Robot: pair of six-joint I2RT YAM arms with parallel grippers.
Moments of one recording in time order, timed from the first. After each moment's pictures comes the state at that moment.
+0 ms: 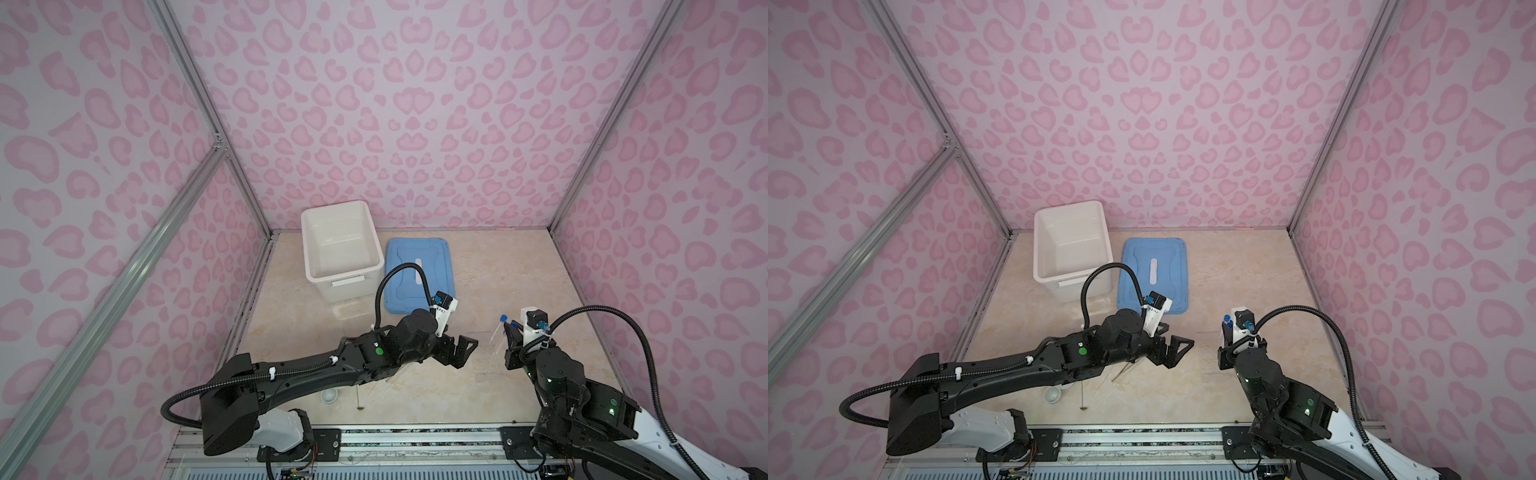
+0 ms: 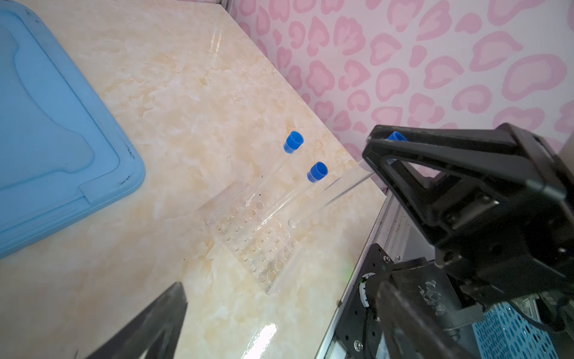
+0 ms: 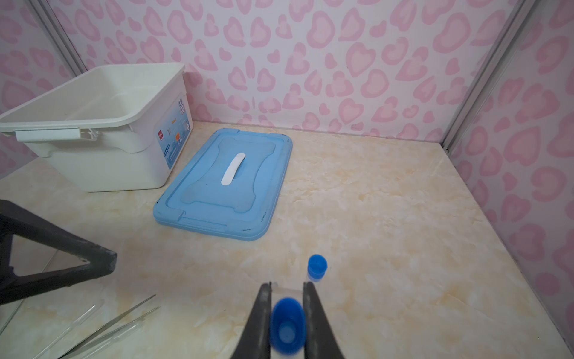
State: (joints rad) left arm -1.13 1.41 0.96 0.00 0.00 -0.55; right arm 0.98 0.39 0.53 -0.54 0.76 0.31
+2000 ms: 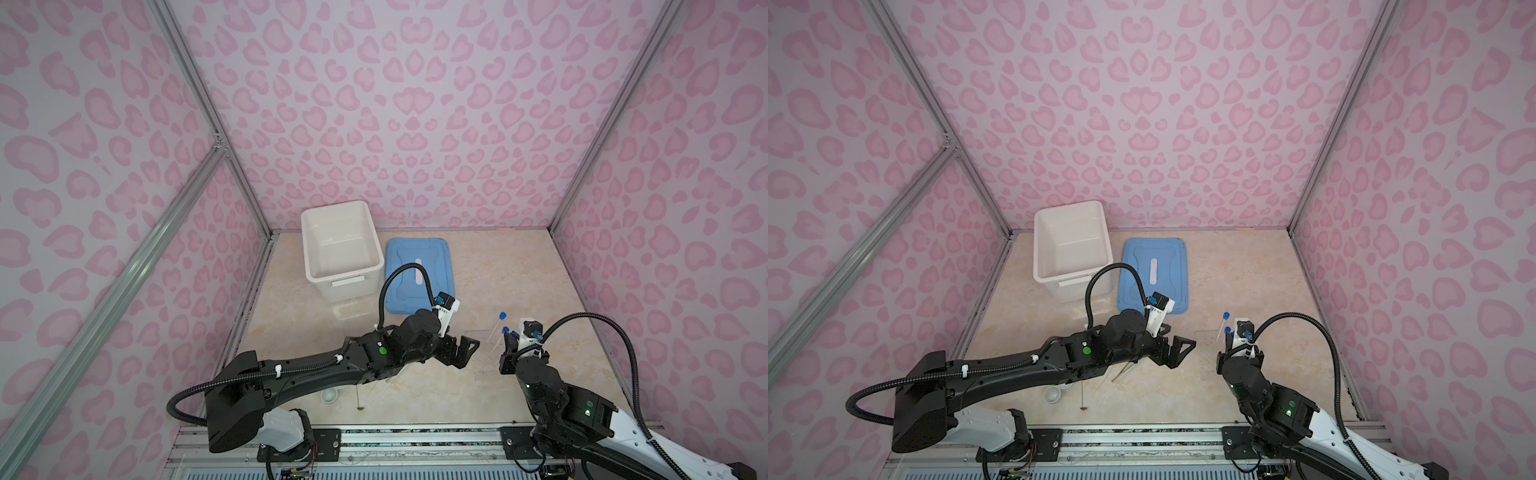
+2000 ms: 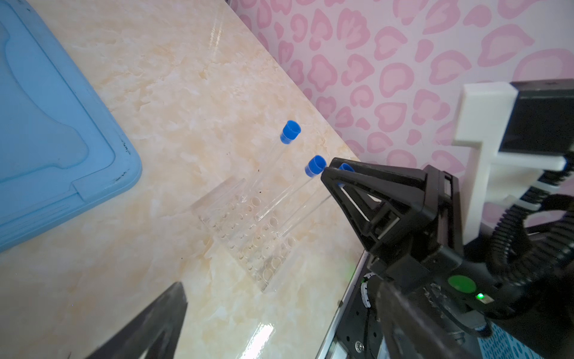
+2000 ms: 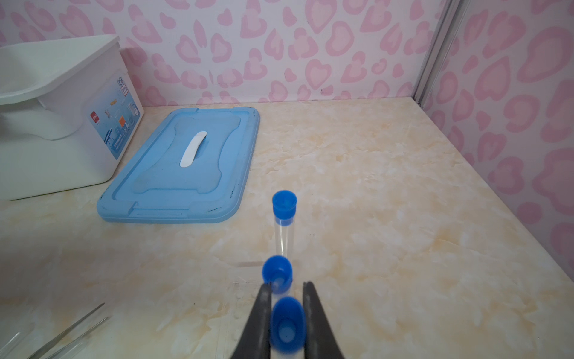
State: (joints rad) left arm -1.13 1.43 0.97 0.00 0.00 -0.55; right arm 0.98 0.38 0.34 -0.49 0.87 0.48
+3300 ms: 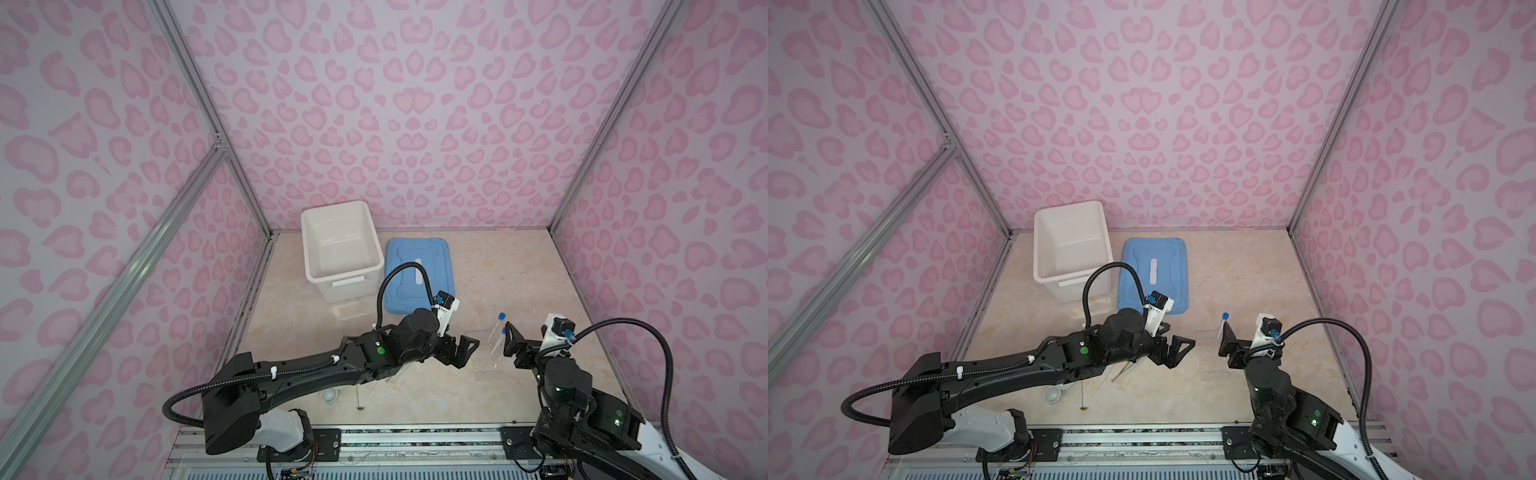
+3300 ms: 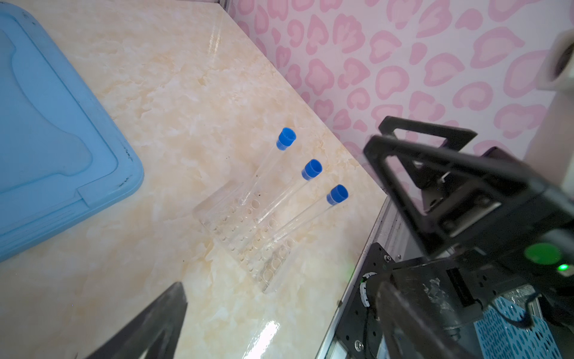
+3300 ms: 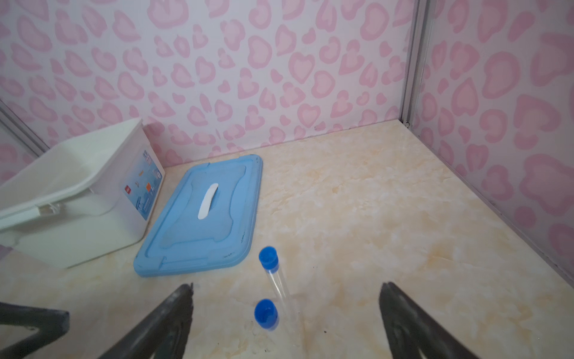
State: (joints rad) left arm -1.13 1.41 0.99 -0.03 0.00 -0.53; right arm 0.92 0.25 0.50 -0.56 0.88 0.51
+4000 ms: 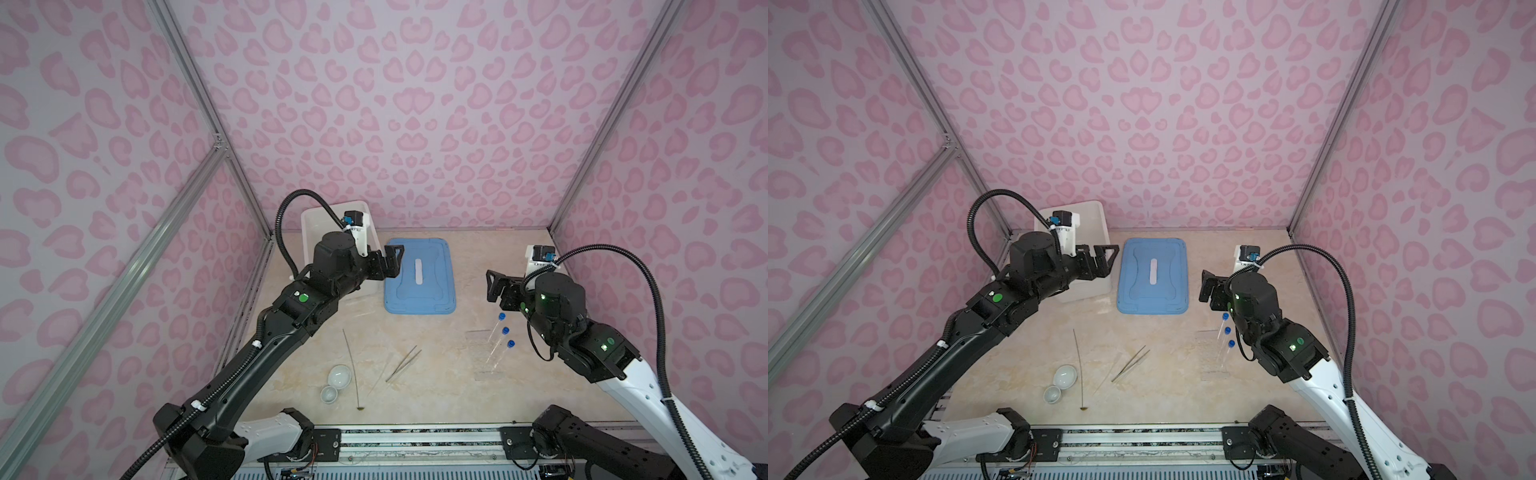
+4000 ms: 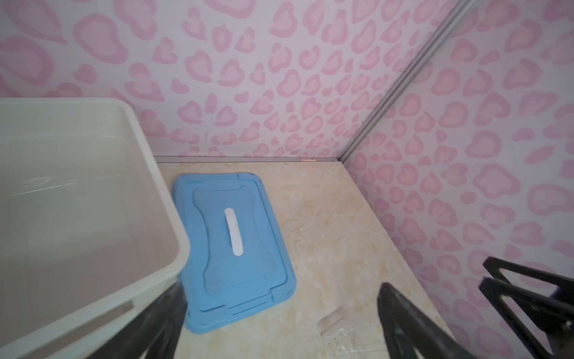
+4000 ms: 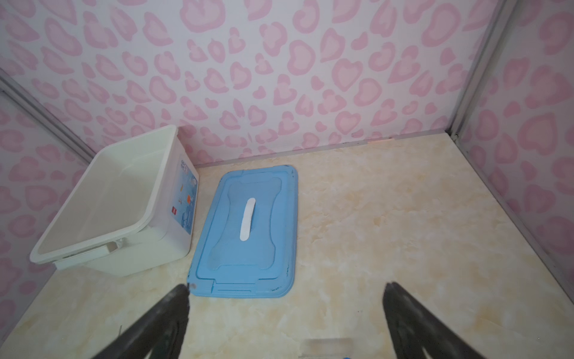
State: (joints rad) left arm -0.53 1.23 1.34 -0.44 -0.02 -0.44; right arm 0.60 0.92 1.10 -0.57 0.41 0.41
